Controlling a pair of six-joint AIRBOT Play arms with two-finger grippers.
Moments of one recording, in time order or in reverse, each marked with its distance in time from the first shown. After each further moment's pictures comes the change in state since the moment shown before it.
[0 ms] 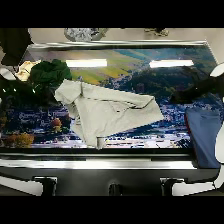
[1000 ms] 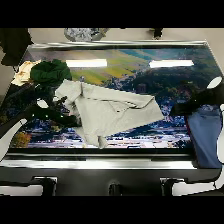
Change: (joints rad) left arm -0.220 0.104 -0.520 -0.077 0.420 0.128; right arm -0.038 0.007 -0.212 -0.008 -0.072 -0.074
